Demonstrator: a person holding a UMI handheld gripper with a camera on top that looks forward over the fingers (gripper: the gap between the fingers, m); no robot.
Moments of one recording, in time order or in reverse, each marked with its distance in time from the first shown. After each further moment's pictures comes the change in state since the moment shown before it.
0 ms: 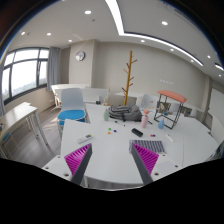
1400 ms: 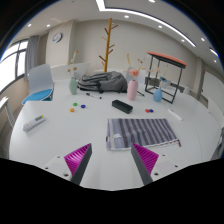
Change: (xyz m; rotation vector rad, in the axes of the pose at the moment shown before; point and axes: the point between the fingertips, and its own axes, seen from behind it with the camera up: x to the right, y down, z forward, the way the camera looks) arm 0.152 0.195 0.359 -0.174 0.159 0.079
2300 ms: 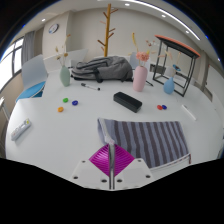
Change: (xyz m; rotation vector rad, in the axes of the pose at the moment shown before) arm -0.003 -0.016 0.129 -0.154 -0.027 0.011
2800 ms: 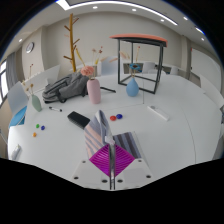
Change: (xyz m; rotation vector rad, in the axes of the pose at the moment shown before) arm 0.201 -0.048 -0.030 0.038 0.091 0.206
